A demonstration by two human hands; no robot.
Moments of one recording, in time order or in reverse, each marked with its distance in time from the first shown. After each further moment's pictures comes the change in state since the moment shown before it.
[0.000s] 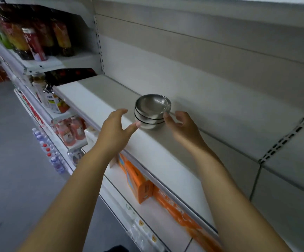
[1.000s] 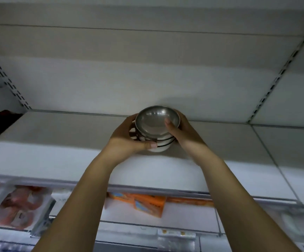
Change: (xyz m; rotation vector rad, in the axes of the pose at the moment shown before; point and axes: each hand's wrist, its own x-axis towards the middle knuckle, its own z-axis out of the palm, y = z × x) left_hand 0.173 -0.054 0.023 -0.538 -0.850 0.267; right_hand 0.038 -0.019 0.079 0.238 0.348 0.183
